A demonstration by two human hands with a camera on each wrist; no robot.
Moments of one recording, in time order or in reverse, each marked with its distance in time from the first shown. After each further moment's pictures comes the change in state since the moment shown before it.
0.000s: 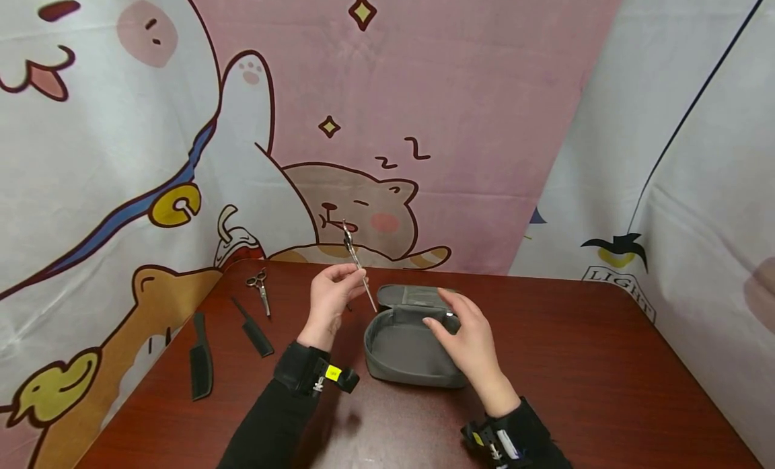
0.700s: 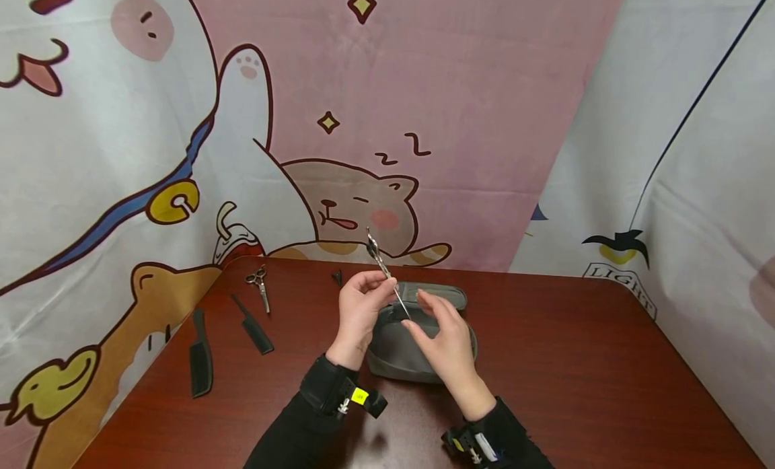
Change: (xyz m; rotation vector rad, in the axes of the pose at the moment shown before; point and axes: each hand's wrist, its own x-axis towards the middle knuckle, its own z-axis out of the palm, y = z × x) left_hand -0.035 -0.013 0.043 -0.075 -0.059 0.090; right_hand -0.005 -0.021 0.029 0.114 0.089 -0.114
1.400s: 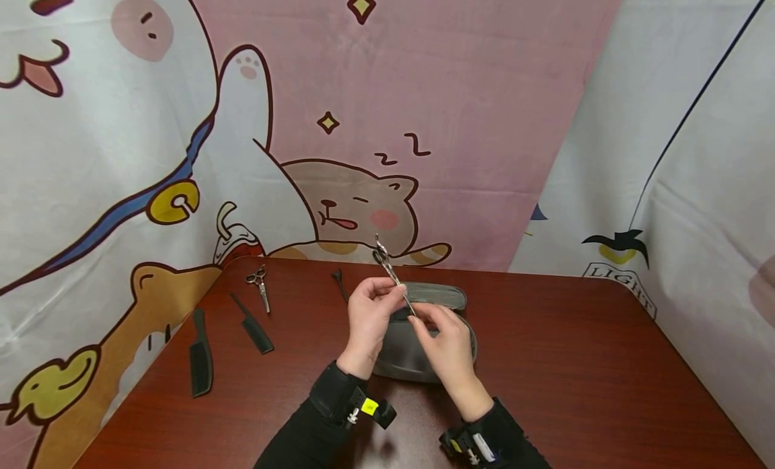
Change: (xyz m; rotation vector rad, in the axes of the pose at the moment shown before) left_hand -0.013 -0.007 0.014 -0.033 0.008 0.015; right_hand -0.002 -0.001 0.003 -0.036 0.050 0.011
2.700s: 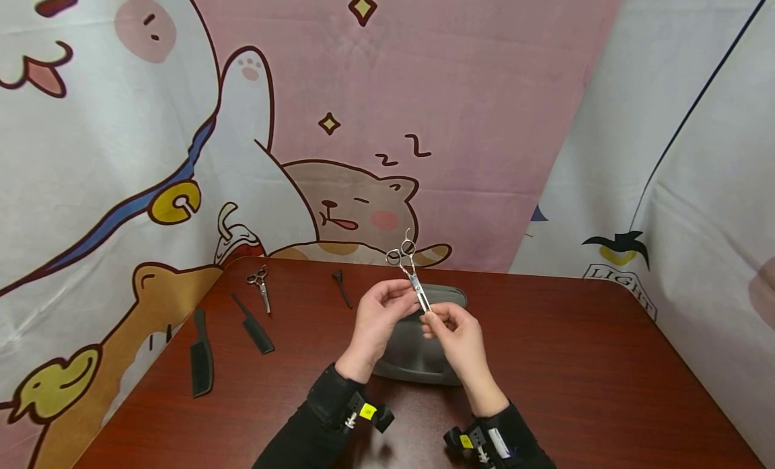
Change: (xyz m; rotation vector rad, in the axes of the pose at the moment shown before) left_hand -0.005 0.004 0.000 0.019 -0.237 -0.075; right_hand 0.009 -0.001 -0.020 0.510 -0.122 0.559
